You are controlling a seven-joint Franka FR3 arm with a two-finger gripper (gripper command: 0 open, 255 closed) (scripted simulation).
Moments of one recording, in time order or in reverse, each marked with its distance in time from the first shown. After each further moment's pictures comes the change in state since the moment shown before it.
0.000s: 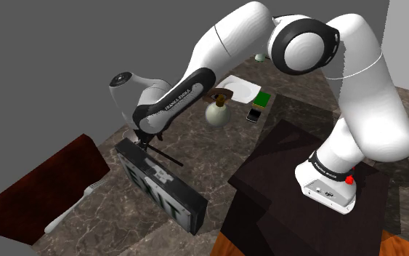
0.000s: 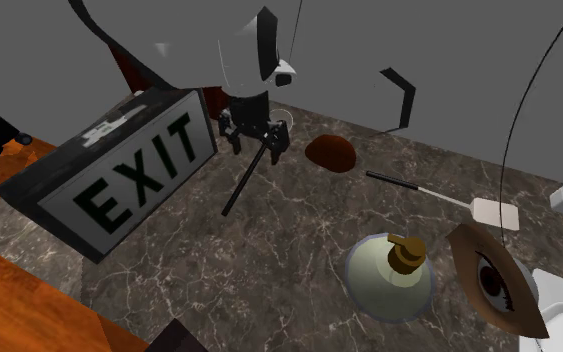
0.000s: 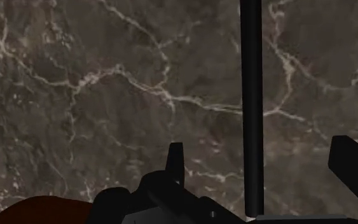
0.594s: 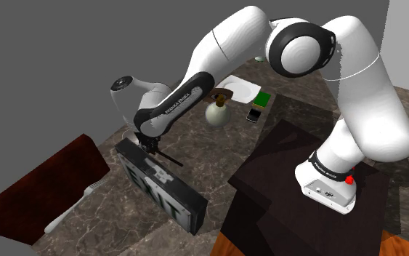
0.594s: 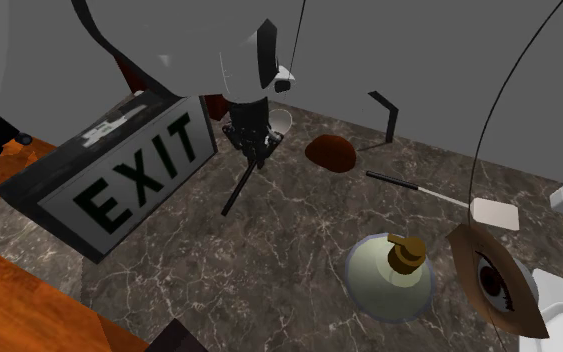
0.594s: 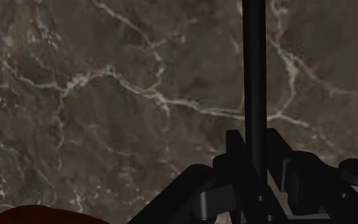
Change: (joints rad) arm 0.004 0.022 -0.004 0.004 -0.005 0.020 0.004
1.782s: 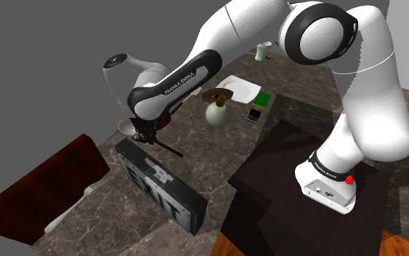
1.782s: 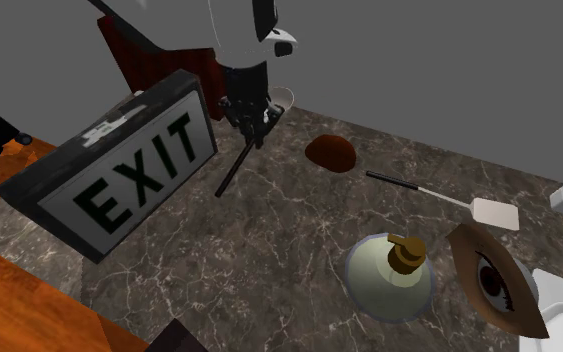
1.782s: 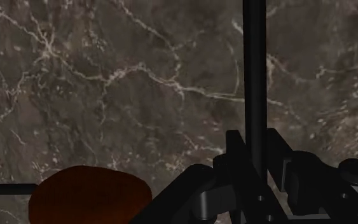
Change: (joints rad) arm -0.016 -0.116 0.022 -0.016 0.027 -0.100 -0.017
